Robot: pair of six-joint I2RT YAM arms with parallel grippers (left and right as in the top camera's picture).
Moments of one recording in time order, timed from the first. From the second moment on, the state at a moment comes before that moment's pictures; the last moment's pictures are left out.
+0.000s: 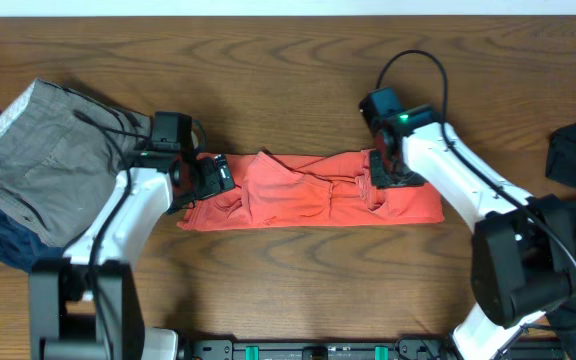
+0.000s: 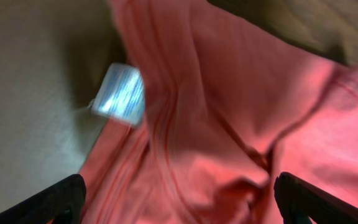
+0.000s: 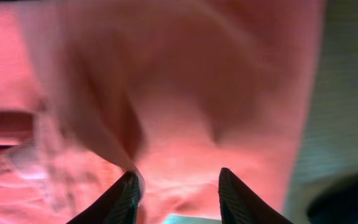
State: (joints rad) left arm -0.08 1.61 0.95 -0.64 0.15 -0.41; right arm 0.36 1.84 1.31 -1.01 0.23 0.39
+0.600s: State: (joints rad) left arm -0.08 1.76 0.97 -0.60 0.21 -0.32; right arm 0.23 1.73 1.31 -1.07 0.24 0.41
